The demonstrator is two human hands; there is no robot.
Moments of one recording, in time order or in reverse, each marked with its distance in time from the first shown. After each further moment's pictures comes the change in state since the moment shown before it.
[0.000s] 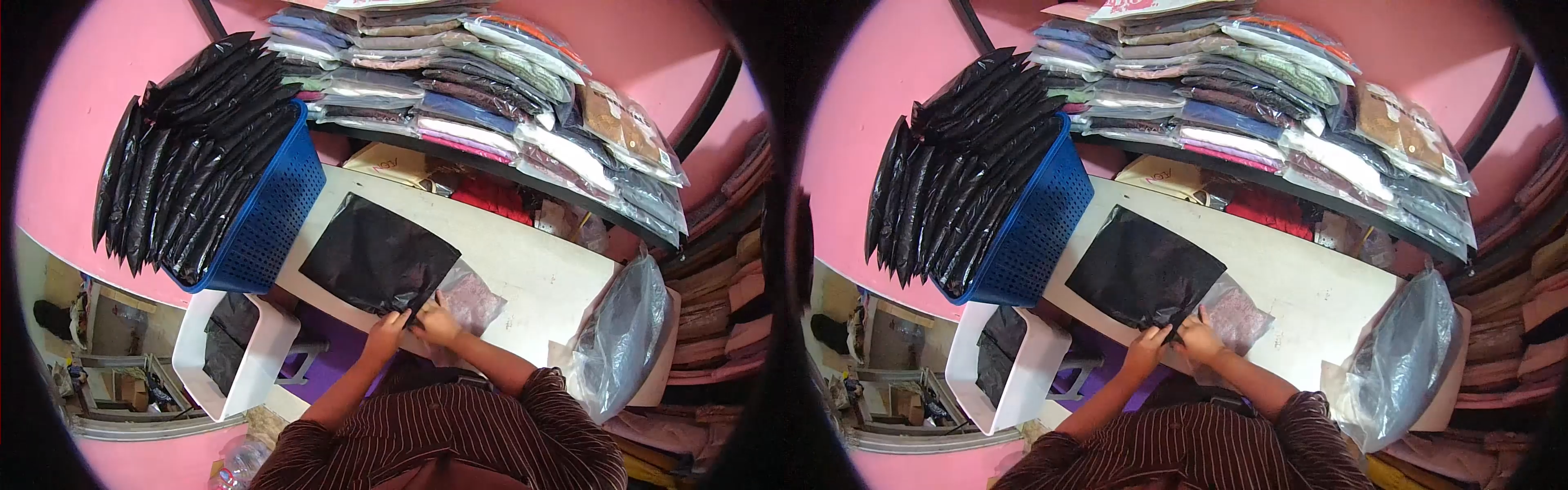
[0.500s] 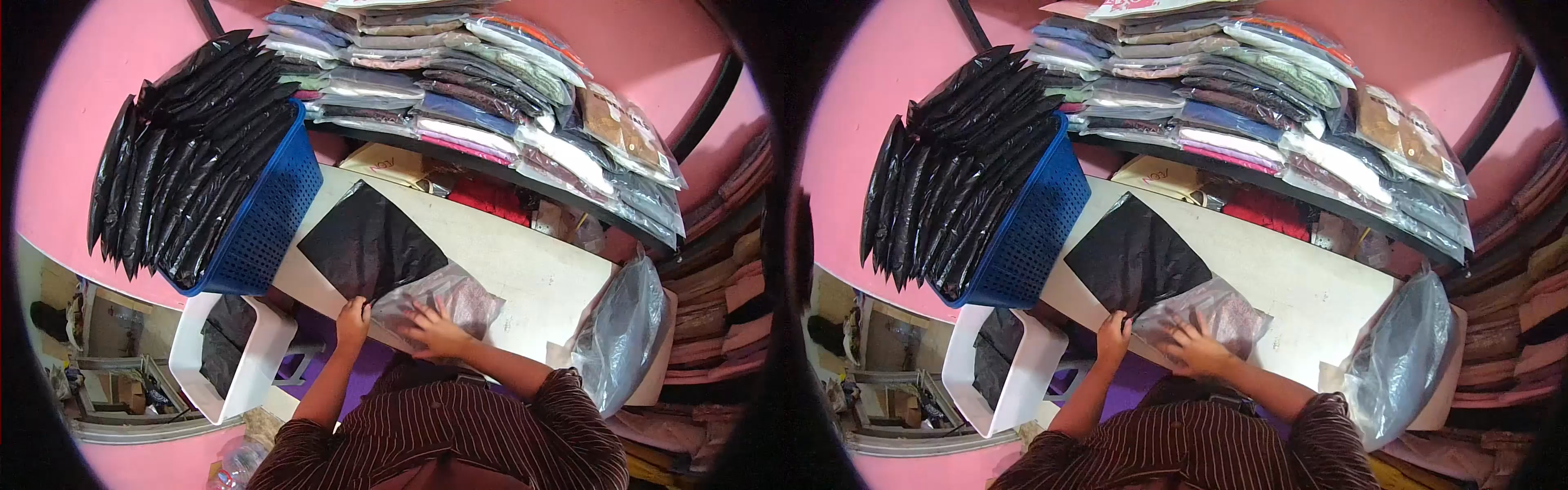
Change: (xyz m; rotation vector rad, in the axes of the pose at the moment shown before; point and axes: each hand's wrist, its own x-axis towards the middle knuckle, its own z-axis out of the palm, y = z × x) left_hand 0.012 -0.047 -0.031 -0.018 0.303 -0.317; right_hand -0.017 -0.017 -0.046 -0.205 -0.029 -0.207
